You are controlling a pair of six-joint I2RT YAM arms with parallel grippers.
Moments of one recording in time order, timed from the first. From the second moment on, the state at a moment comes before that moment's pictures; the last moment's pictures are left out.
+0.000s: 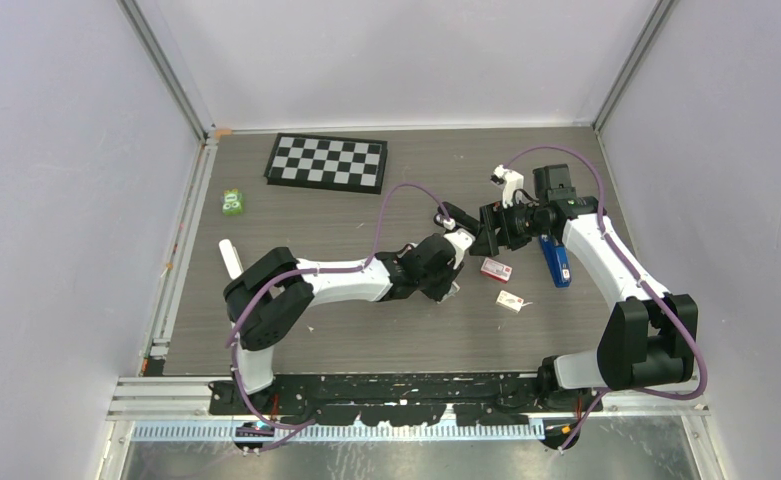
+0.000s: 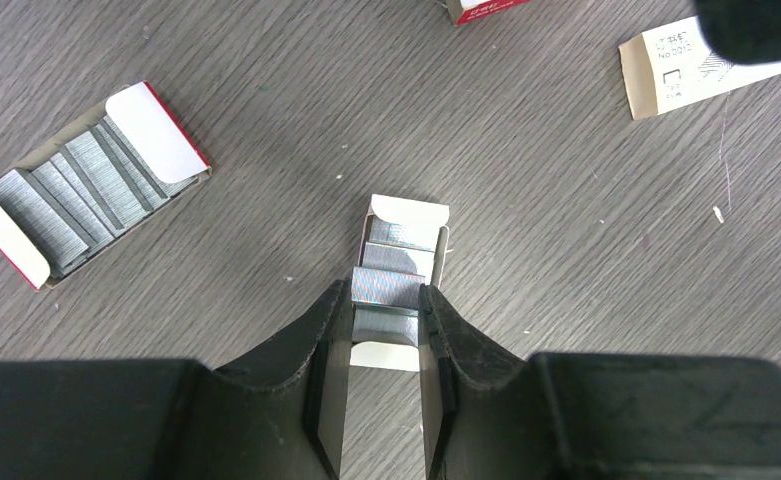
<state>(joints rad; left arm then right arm) -1.04 1.87 1.17 -0.07 -0.09 -0.24 0.11 1.38 1.05 -0.69 -0.62 -0.18</state>
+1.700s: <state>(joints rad) -1.04 1.88 1.17 -0.06 -0.09 -0.26 0.11 1.38 1.05 -0.69 -0.62 -0.18</state>
